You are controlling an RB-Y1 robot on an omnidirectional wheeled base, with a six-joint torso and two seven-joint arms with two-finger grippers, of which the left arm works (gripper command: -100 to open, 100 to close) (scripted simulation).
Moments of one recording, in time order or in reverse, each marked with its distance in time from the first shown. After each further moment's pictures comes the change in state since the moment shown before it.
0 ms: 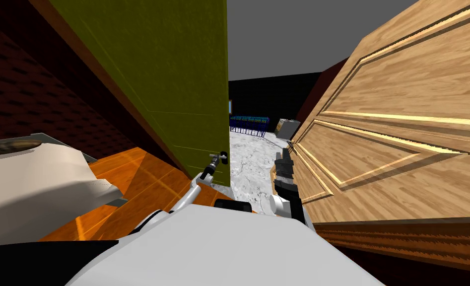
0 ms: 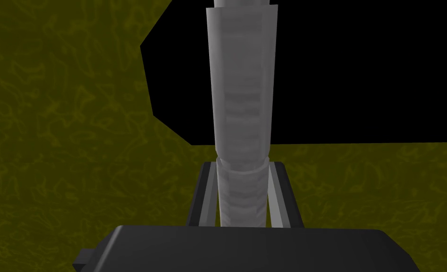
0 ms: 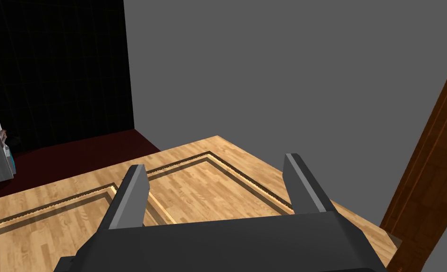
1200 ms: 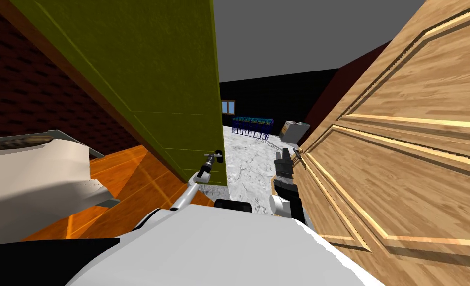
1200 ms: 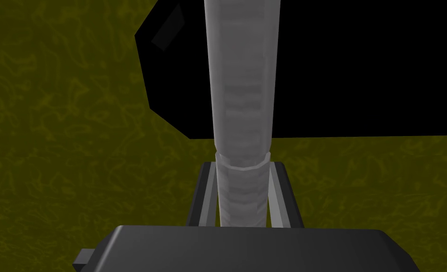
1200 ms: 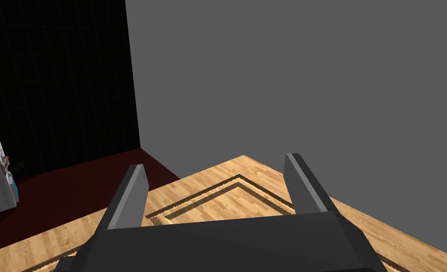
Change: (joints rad) arm -0.037 -0.014 0.148 0.077 0.012 0.003 -0.042
